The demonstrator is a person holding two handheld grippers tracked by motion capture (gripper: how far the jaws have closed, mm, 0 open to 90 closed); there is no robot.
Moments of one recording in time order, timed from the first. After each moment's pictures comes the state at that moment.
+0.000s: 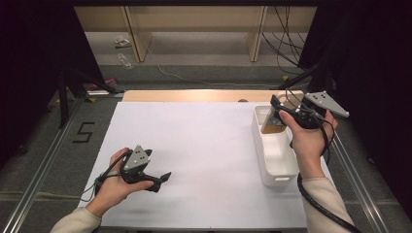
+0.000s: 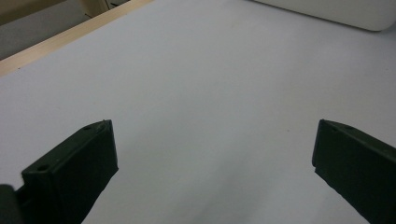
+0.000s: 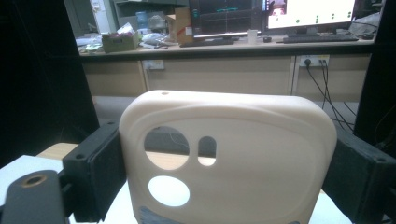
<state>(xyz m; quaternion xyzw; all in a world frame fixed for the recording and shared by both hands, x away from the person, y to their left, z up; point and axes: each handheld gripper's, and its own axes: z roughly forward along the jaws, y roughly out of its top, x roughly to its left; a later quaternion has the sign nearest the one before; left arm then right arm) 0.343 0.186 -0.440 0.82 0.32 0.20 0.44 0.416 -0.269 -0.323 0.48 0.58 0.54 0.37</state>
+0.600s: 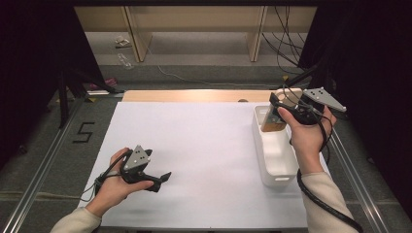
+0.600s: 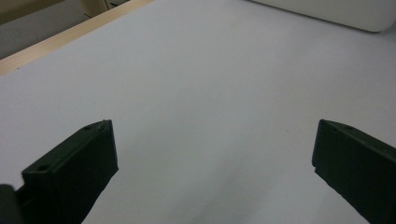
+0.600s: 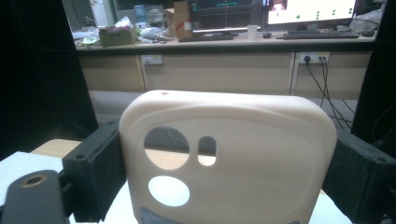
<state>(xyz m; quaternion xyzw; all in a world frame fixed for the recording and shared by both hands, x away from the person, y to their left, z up) 0.343 0.186 -0.440 0.82 0.32 0.20 0.44 0.426 -0.268 -0.321 0.48 0.59 0.53 0.37</state>
